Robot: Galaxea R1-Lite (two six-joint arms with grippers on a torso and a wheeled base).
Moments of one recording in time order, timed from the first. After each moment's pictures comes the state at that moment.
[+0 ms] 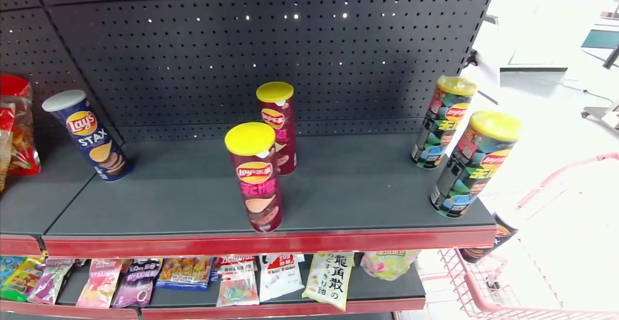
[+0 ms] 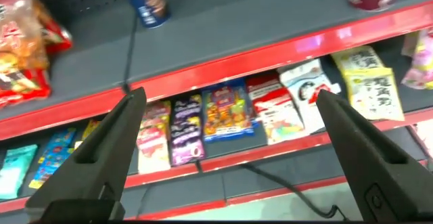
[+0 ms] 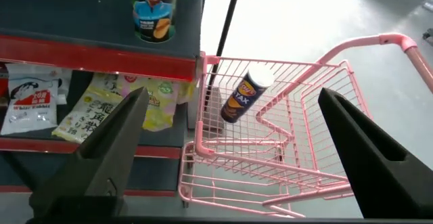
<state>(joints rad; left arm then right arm) -0.19 0.15 -0.37 0.38 0.15 0.23 0.14 0.32 -0.35 0.18 -0.20 -0.19</state>
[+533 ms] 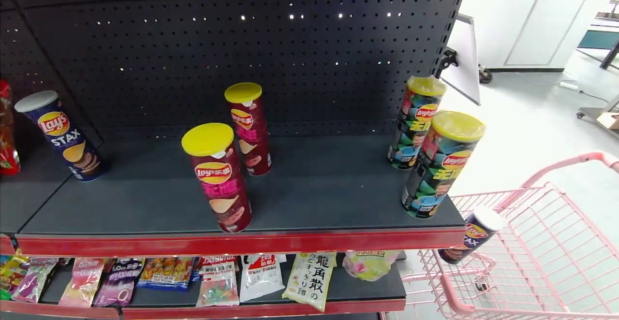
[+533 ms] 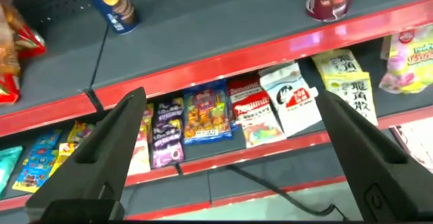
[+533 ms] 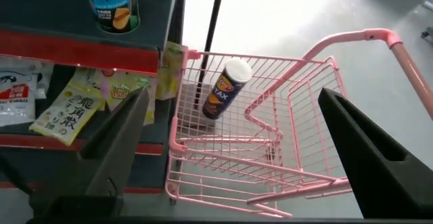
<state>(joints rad) -0.20 0.14 -0.36 0.38 0.15 0.23 0.14 0.32 -0.34 0.18 -0.20 -0.20</state>
